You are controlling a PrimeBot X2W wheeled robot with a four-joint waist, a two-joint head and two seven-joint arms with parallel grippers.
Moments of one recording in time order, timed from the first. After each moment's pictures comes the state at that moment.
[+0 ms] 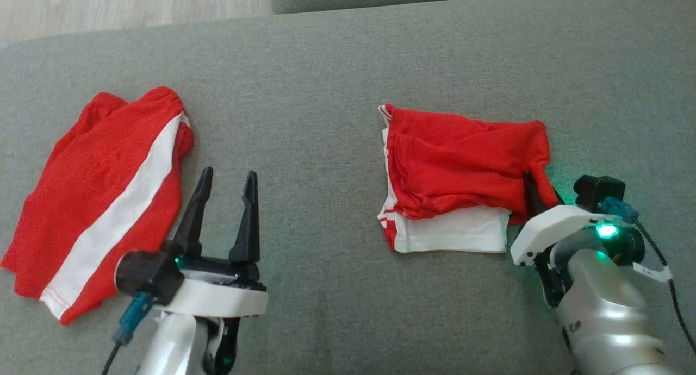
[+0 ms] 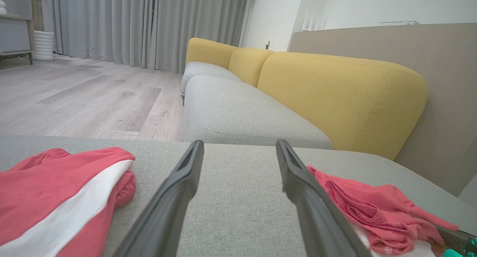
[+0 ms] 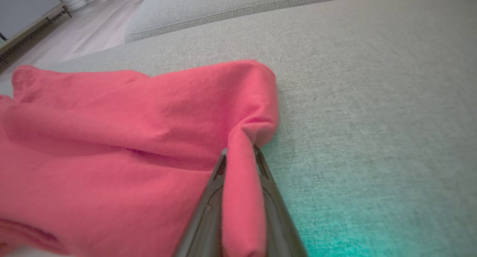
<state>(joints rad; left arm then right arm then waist) -0.15 0.05 -0.21 0.18 -0.27 -0.12 -0.25 -0.56 -0.06 0.00 1.09 0.17 0.13 -0.24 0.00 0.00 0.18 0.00</state>
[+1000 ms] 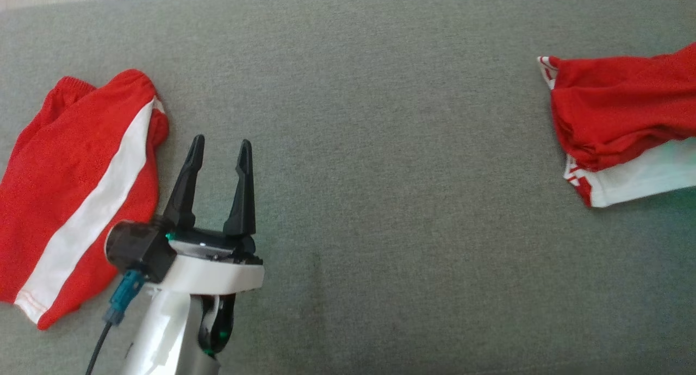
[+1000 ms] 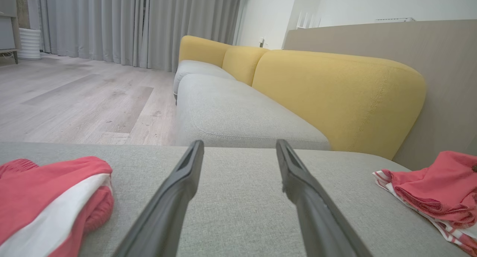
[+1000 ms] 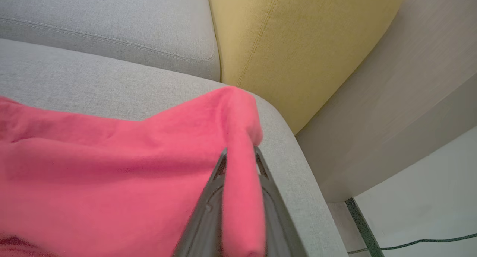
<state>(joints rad) -0.22 0.05 -0.20 0.16 -0.26 -0.12 -0.25 -0.72 -0.45 -0.13 1.04 -0.13 0.13 -0.22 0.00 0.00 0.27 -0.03</state>
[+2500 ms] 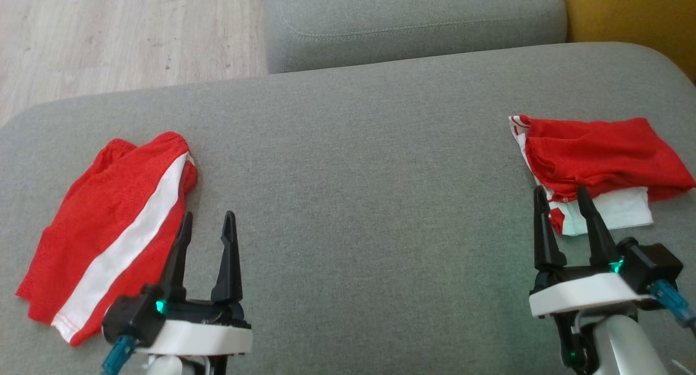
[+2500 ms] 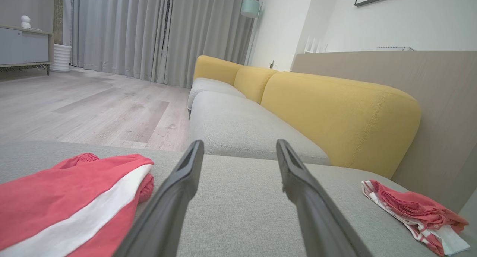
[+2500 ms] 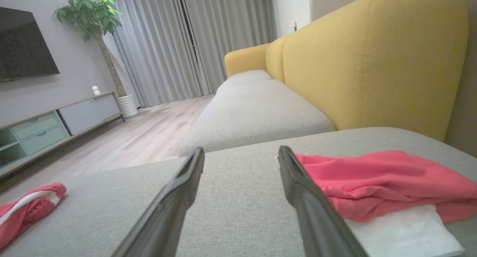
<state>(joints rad) -0.01 0.05 -0.15 0.14 -0.31 -0.12 -0.26 -0.07 -0.05 0.03 0.26 0.22 0.13 -0.25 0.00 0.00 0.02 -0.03</state>
